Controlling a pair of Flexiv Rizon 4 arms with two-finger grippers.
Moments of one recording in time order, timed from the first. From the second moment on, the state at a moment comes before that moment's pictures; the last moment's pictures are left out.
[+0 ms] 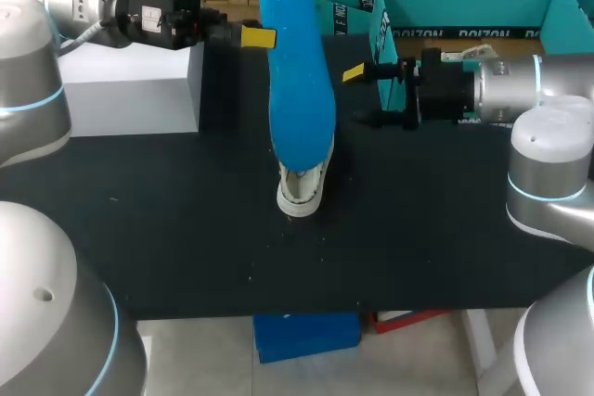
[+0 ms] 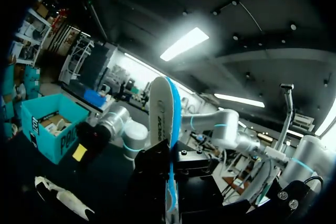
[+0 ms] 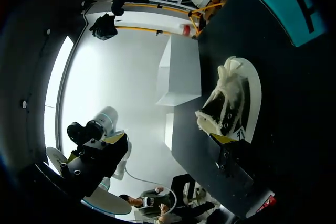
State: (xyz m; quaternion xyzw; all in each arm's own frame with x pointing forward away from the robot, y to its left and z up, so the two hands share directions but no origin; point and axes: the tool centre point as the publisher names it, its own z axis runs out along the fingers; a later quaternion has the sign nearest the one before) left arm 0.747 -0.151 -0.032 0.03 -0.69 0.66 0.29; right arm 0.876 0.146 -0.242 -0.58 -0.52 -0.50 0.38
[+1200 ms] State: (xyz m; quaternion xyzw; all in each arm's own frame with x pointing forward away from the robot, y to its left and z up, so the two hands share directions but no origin) left arm 0.717 -0.156 -0.059 -0.20 -0.74 0.63 -0.09; right arm 0.876 0.146 -0.242 -0.58 -0.52 -0.50 0.38
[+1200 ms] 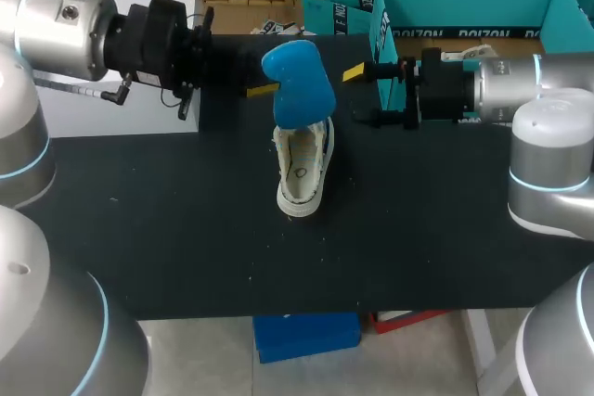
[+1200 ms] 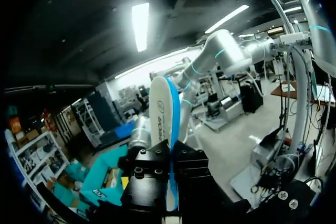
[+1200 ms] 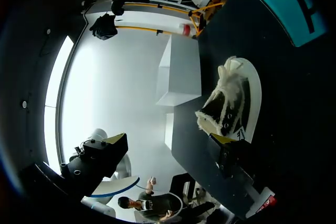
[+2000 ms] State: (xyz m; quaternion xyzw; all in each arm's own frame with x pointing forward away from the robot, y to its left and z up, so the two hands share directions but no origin) left arm 0.648 -0.112 -0.168 -0.45 -0.68 0.49 -0.30; right arm 0.876 0.146 -0.242 -0.58 -0.52 -0.50 0.38
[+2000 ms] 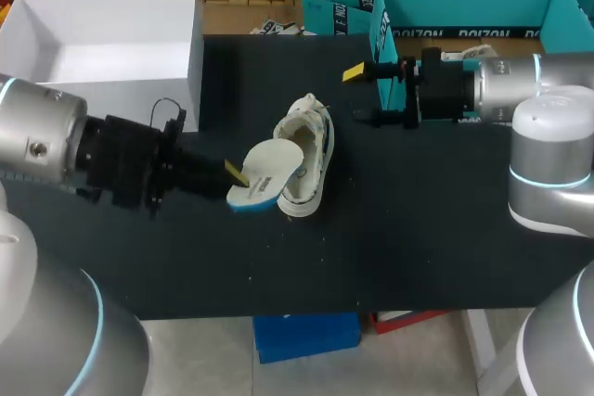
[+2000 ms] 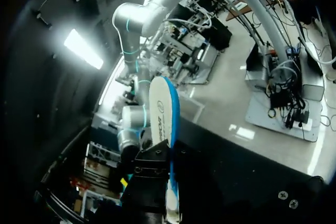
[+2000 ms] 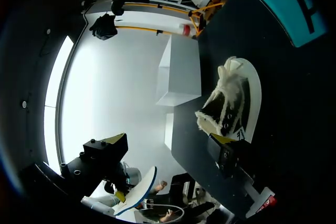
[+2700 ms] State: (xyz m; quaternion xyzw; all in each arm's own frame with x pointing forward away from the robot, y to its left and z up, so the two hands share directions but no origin) left arm 0.644 -0.115 -0.219 -0.43 -0.64 0.49 -0.41; right arm 0.876 0.145 -0.242 -0.58 -0.52 -0.50 0.38
